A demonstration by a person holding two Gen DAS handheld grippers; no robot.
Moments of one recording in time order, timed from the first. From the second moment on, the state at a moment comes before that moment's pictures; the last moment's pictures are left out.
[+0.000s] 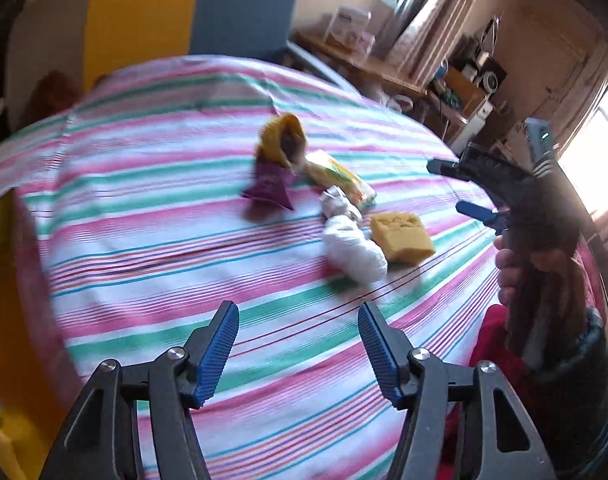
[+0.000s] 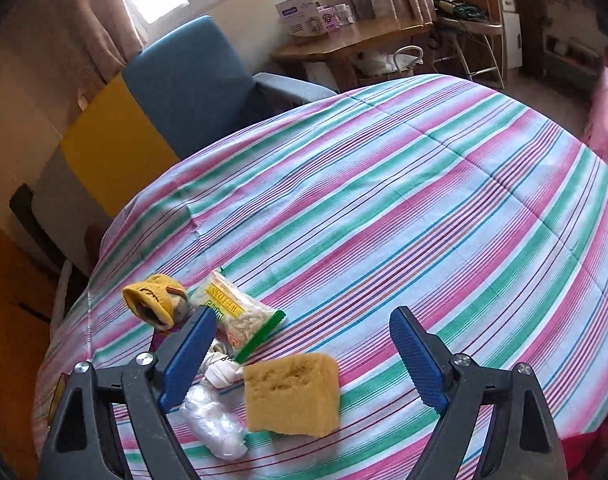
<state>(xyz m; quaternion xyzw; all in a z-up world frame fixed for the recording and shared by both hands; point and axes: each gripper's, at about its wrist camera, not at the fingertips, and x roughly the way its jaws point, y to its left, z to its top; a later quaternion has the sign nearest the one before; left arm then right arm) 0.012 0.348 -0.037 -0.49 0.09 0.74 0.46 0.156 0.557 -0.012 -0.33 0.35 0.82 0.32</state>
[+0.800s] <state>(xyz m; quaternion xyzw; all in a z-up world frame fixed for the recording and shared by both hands) 0.001 0.405 -0.091 -0.54 0.08 0.70 0.45 0.124 0.525 -0.012 -0.35 0.29 0.86 0.22</state>
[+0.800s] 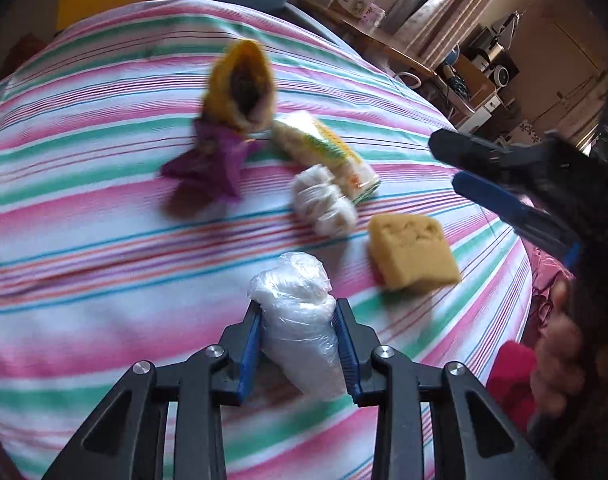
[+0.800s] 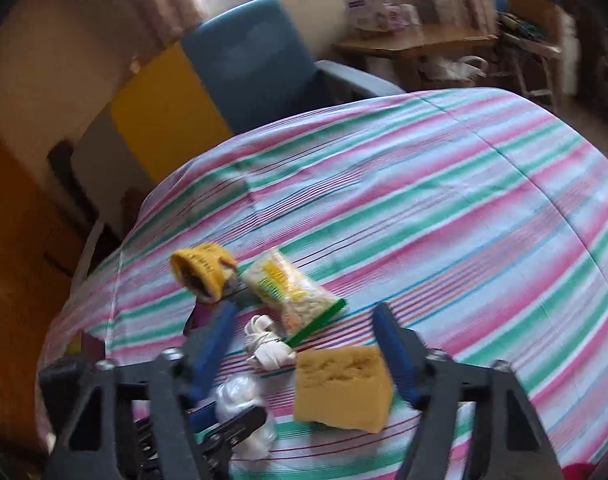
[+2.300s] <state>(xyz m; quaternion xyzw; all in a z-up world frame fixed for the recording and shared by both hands) -0.006 0.195 -0.012 -0.46 0.02 0.81 0.36 0.034 0.409 -0.080 -0.50 0.04 0.86 0.07</state>
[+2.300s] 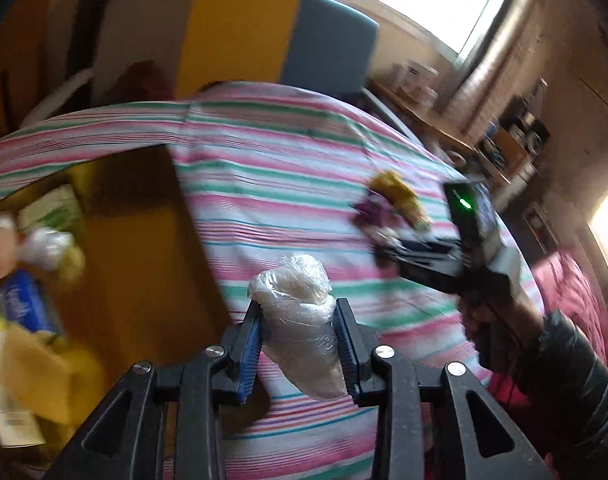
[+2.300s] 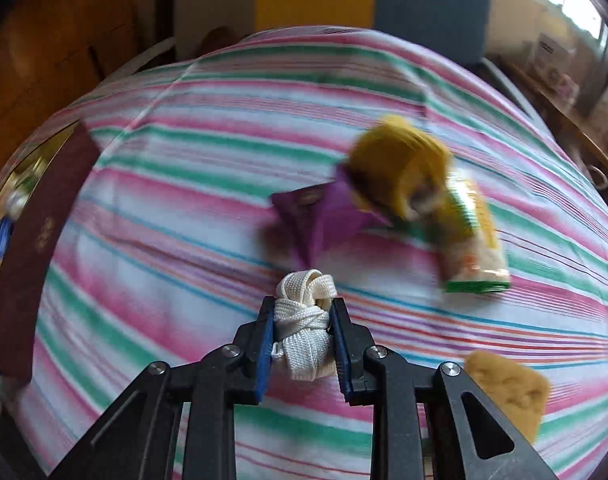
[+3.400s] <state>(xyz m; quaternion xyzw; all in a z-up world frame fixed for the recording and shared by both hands) -0.208 0.143 -0.084 -0.54 -0.02 0.83 0.15 0.032 0.402 -0.082 -0.50 0.02 0.86 0.07</state>
